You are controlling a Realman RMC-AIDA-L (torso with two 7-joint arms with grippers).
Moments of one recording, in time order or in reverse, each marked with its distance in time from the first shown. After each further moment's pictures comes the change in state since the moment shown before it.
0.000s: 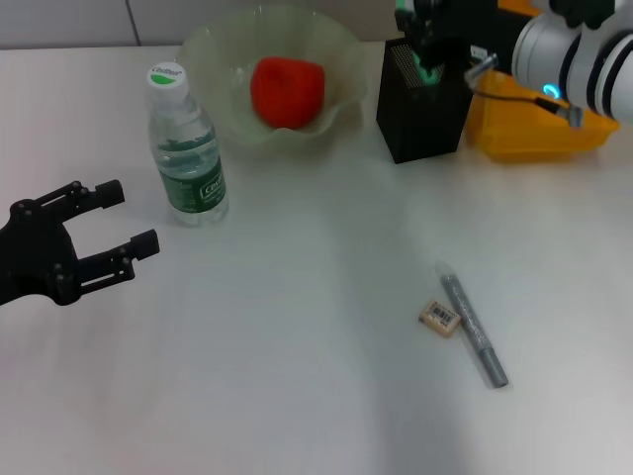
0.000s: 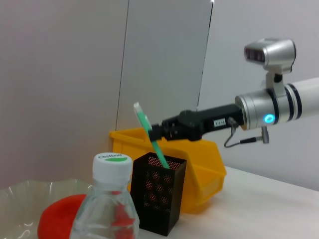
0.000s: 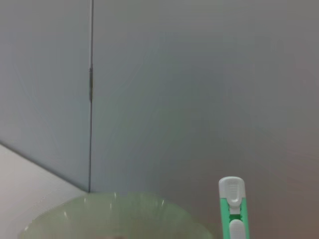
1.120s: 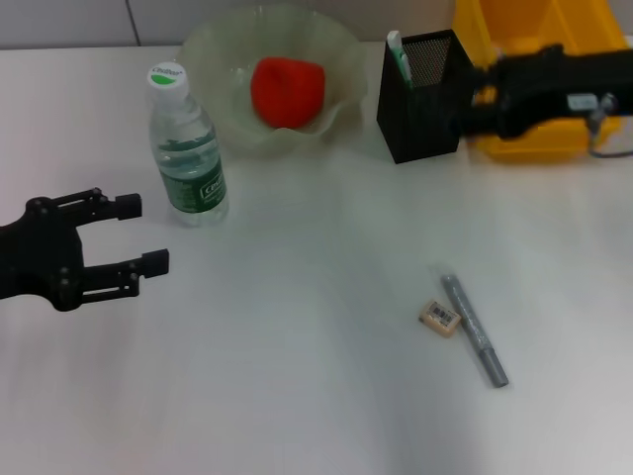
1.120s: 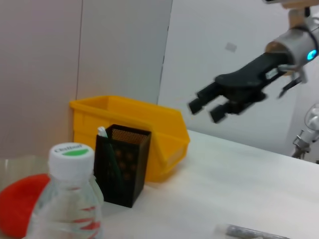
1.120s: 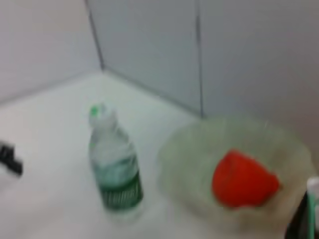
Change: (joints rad) left arm -0.025 0.003 0.011 0.199 0.132 0.073 -0.186; right arm -0.174 -0.006 0.287 -0.606 -0.503 -0.875 0.566
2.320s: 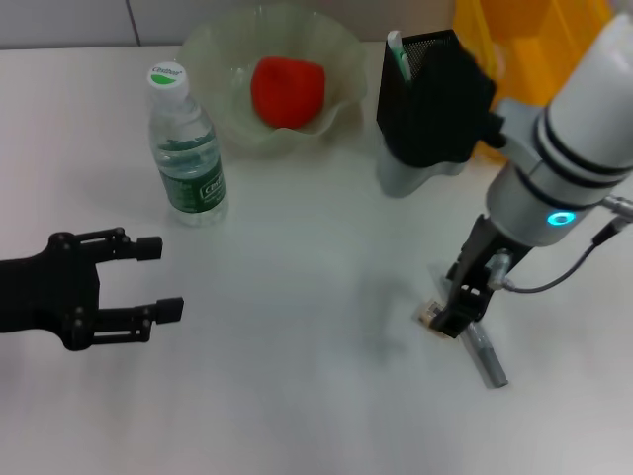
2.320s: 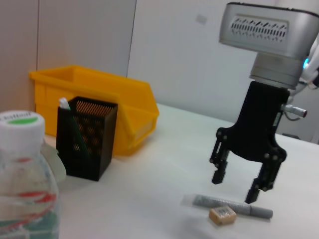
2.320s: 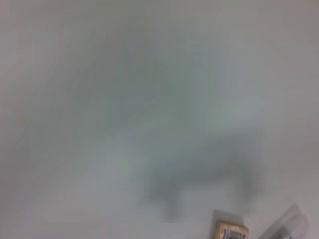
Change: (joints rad) left arm -0.035 -0.009 0.000 -0.006 0.128 0.050 0.007; right arm 0.348 0.011 -0.522 0.156 -0.501 -0.325 0.420
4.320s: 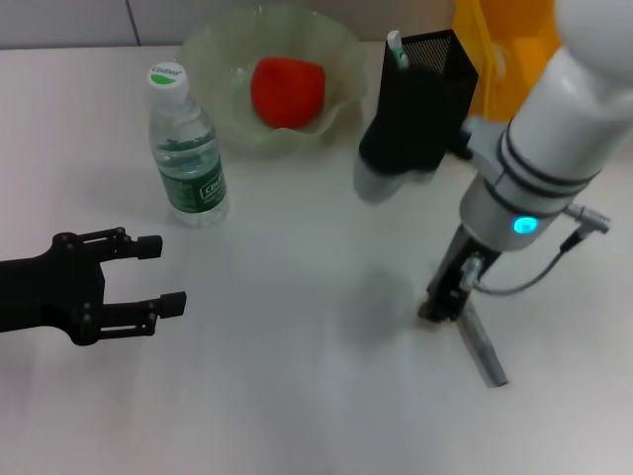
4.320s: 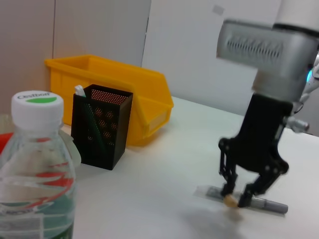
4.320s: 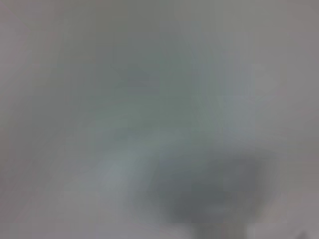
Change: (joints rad) left arm 0.002 -0.015 -0.008 -0.008 0.016 -0.048 -0.004; right arm 0.062 -0.001 -0.052 0.180 0.037 0.134 0.031
